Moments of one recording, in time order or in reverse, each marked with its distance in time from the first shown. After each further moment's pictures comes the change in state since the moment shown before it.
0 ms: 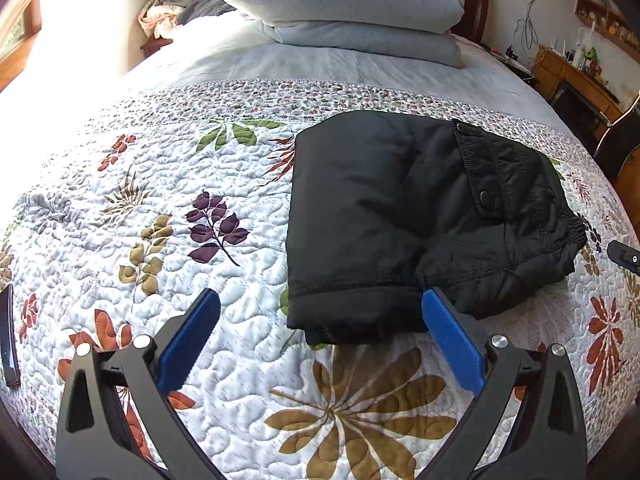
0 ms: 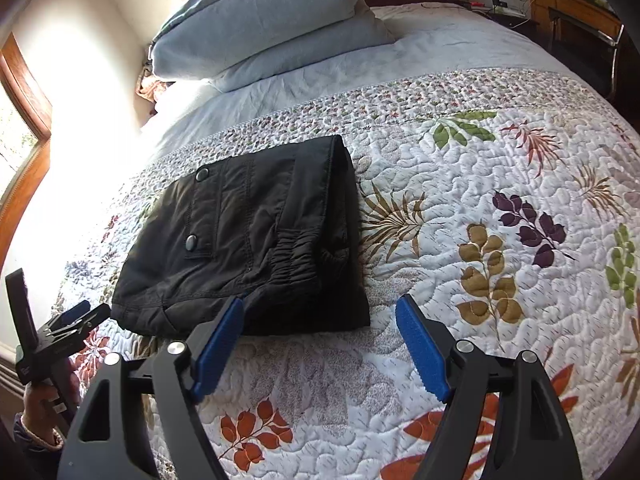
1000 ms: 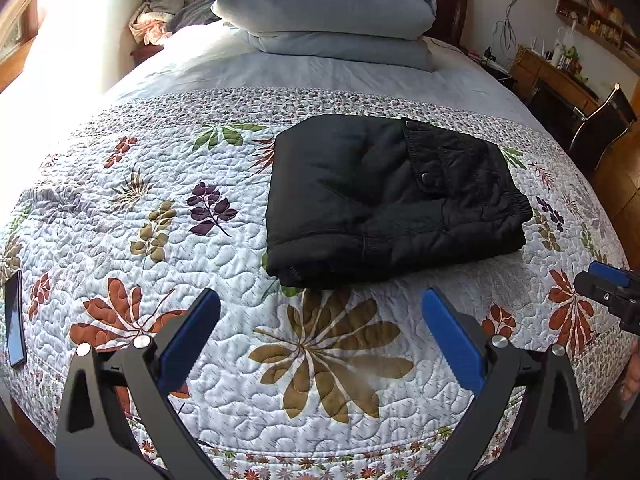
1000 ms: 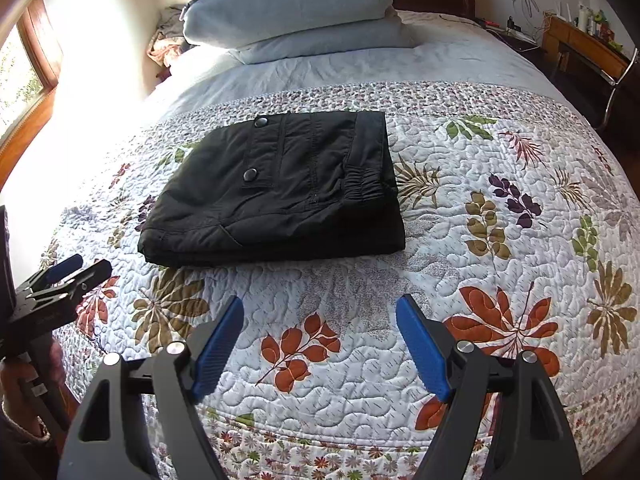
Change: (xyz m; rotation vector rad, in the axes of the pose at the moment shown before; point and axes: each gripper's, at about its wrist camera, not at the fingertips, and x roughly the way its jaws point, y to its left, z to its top) left arm -0.056 -0.017 -0.022 0.015 -0.004 -0.056; right arm -0.045 0.061 -0.048 -0.089 0.052 -0.071
